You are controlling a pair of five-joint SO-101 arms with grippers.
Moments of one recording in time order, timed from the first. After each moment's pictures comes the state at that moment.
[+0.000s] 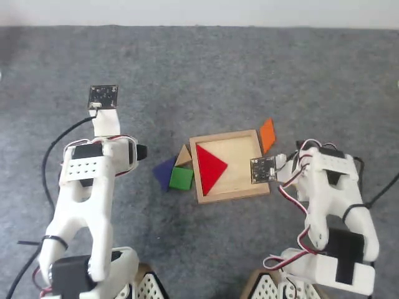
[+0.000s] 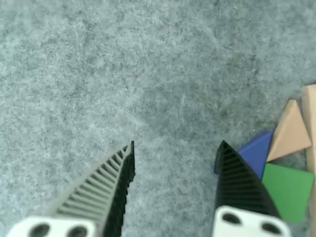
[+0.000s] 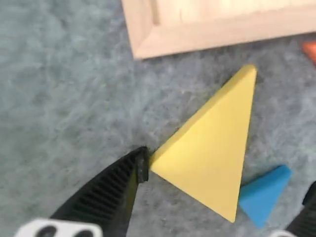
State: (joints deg) left arm -12.8 -19.6 49.2 50.9 0.8; right arm 8.5 -7.0 47.7 49.8 103.0
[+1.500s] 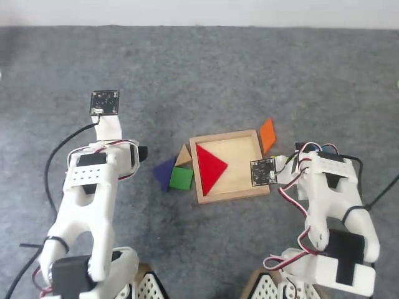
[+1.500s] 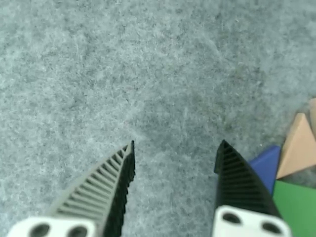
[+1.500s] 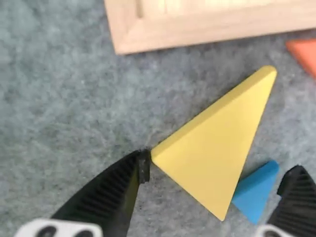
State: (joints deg) left arm -12.8 -19.6 56.0 39.2 0.8; right arm 9.0 -6.4 49.8 44.2 105.2
